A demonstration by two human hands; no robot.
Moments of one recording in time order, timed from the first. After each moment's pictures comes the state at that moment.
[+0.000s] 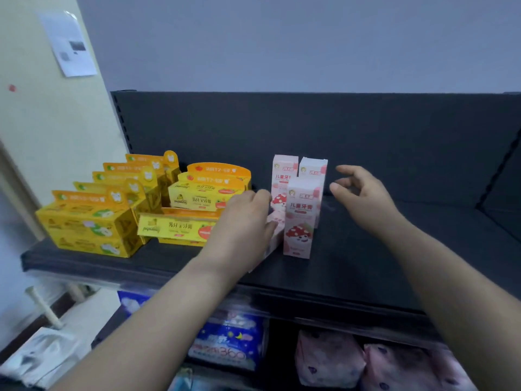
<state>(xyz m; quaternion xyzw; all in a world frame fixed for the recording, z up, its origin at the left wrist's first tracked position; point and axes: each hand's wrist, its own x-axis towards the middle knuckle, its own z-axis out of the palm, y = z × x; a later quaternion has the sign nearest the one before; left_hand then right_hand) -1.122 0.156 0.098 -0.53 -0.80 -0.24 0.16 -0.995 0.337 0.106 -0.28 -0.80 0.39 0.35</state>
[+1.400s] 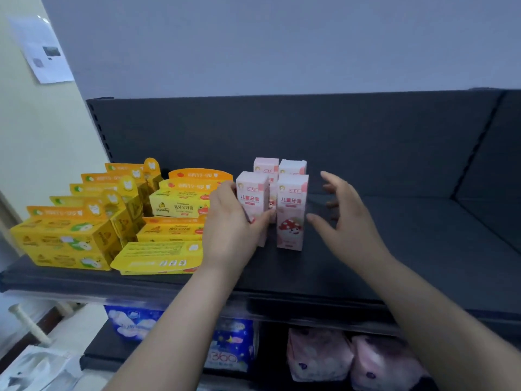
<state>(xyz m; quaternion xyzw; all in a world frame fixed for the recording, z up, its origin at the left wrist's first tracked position) -1.120 0.187 0.082 -0.39 -0.79 -0.45 0.15 -0.969 0.307 0.080 -0.23 -0.84 0.26 0.41</state>
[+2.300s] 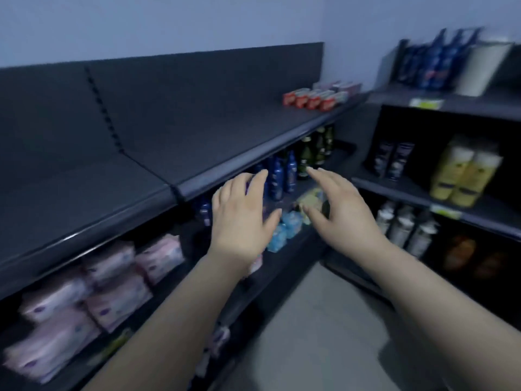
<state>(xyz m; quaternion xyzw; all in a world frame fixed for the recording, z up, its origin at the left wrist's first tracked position) -0.613 0.194 0.051 -0.81 -0.48 -0.33 0.06 -0.438 0.147 0.059 -0.64 -0.69 -0.01 0.34</state>
